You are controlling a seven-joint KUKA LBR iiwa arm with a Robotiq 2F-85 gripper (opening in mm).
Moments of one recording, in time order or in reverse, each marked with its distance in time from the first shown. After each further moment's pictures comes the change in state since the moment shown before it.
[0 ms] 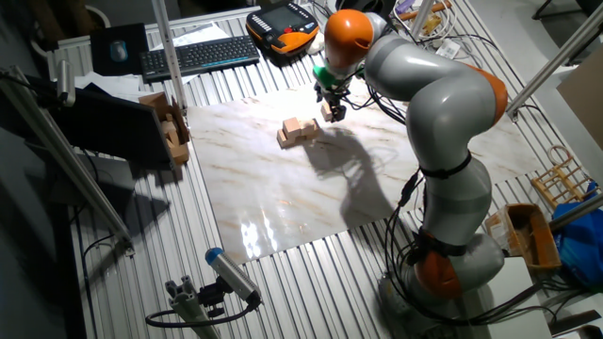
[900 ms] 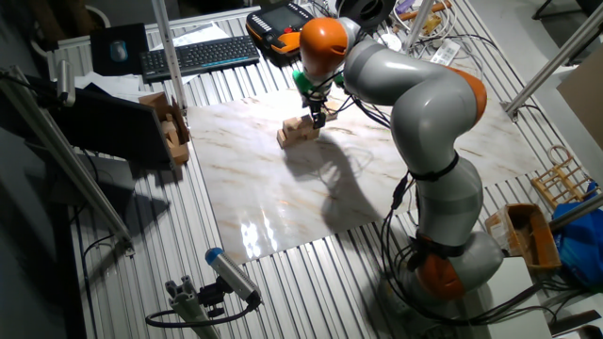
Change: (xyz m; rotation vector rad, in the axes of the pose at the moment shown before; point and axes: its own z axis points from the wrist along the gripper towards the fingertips) arm 0.056 0.006 -0.005 0.032 0.002 0.103
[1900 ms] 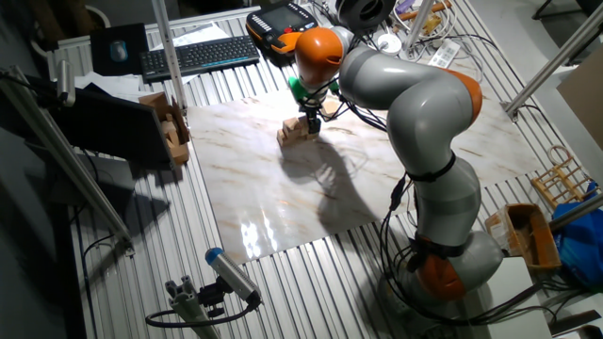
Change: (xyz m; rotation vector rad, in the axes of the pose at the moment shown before) arm 0.021 0.001 0.030 -0.021 -0.025 0.049
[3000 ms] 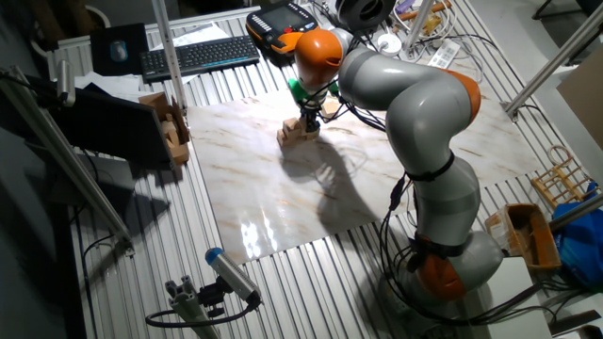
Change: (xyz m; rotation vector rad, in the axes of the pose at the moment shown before) arm 0.001 0.000 0.008 -0.005 -0.002 0.010
